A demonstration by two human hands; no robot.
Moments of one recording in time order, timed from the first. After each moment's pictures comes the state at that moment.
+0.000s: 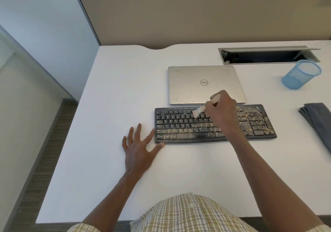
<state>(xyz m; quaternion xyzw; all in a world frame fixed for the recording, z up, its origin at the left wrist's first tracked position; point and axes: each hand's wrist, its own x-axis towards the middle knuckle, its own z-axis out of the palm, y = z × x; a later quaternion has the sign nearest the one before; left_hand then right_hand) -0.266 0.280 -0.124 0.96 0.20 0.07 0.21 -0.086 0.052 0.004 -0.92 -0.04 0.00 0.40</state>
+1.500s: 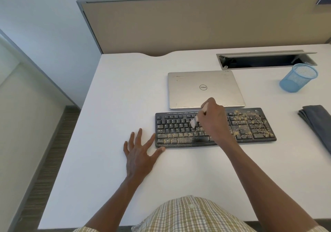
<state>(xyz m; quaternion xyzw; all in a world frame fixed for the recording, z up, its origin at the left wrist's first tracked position) -0.266 0.280 -0.122 0.96 0.20 0.05 0.20 -0.100 0.067 0.000 -0.94 -0.11 -0.02 0.31</state>
